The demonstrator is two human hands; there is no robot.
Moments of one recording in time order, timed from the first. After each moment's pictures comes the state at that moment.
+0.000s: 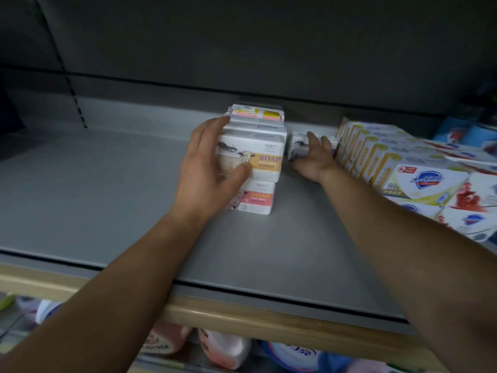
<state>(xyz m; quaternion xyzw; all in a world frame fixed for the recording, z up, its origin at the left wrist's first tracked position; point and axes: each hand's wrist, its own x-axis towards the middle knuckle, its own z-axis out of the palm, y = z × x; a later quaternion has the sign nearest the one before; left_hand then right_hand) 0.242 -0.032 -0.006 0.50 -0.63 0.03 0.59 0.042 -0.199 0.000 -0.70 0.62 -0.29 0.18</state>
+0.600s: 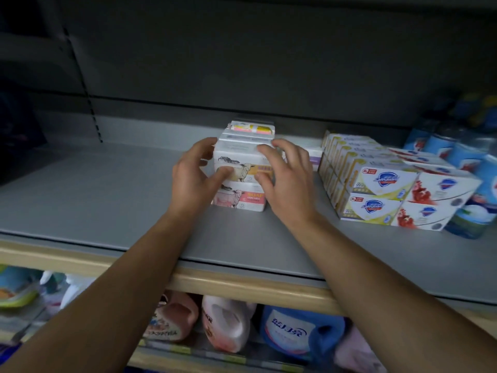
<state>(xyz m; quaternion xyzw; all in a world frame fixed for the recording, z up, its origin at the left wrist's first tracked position) 0.249 -0.001 0.007 0.53 -0.59 -0.01 0.61 0.070 -0.036 0.014 -0.78 0.41 -0.46 -0.10</state>
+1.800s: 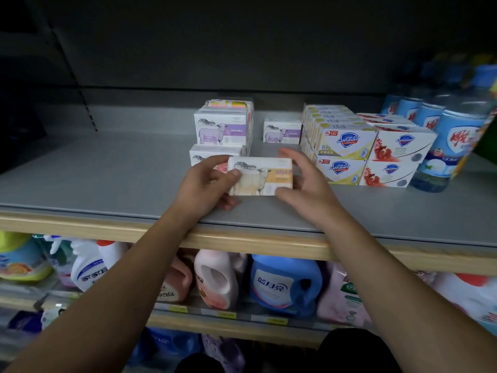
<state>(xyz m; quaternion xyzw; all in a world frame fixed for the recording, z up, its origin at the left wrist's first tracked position) 0.176 0.059 -0.016 0.51 -0.54 -0.35 0.57 -0.034 0.012 -0.024 -0.73 0.36 -0.46 0.36</state>
